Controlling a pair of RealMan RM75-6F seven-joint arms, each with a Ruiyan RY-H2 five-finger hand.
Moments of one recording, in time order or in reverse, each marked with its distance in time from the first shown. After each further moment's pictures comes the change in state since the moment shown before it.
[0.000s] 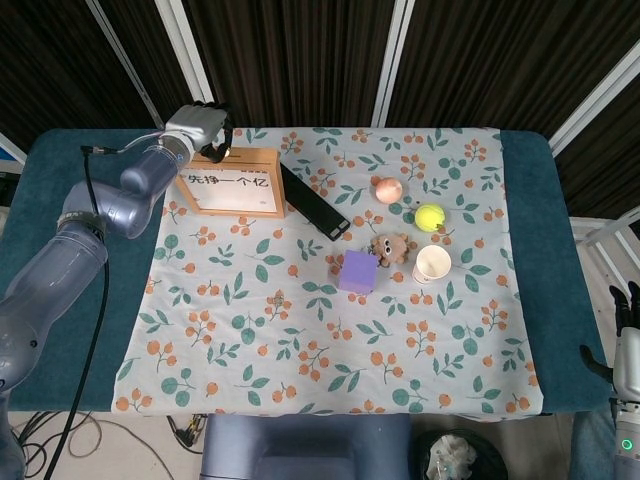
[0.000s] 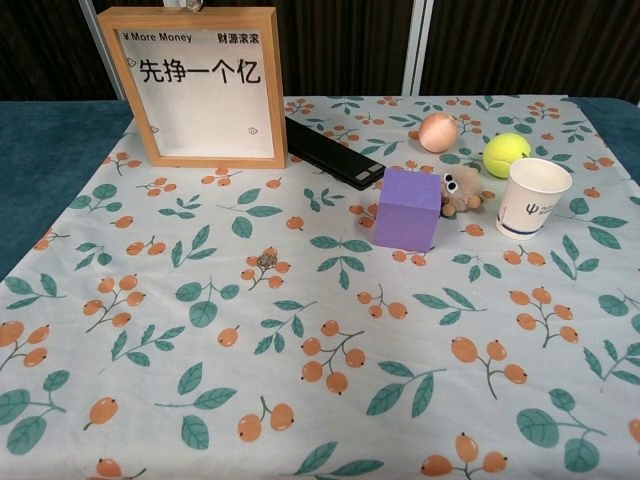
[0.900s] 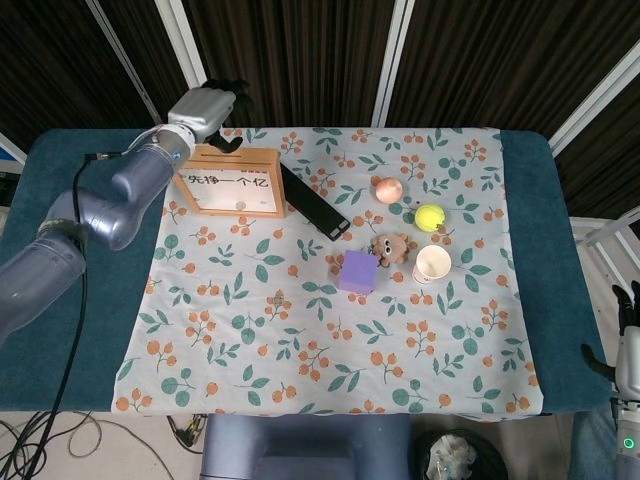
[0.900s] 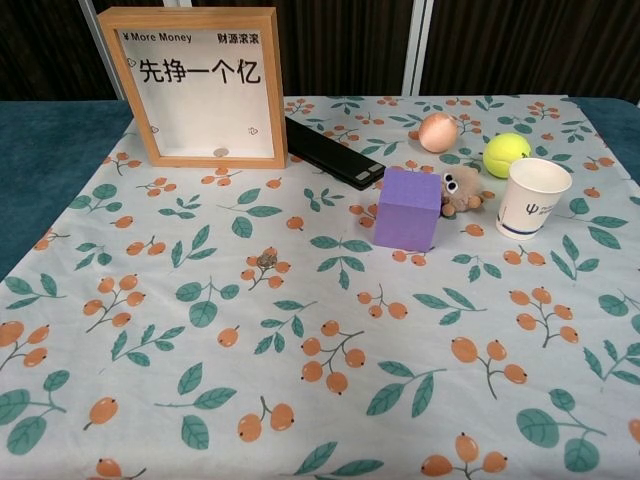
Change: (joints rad) left arm 0.091 0.143 -0.081 -0.293 0.023 0.331 -0.021; right arm 0.001 0.008 0.007 -0.011 0.011 0.001 0.008
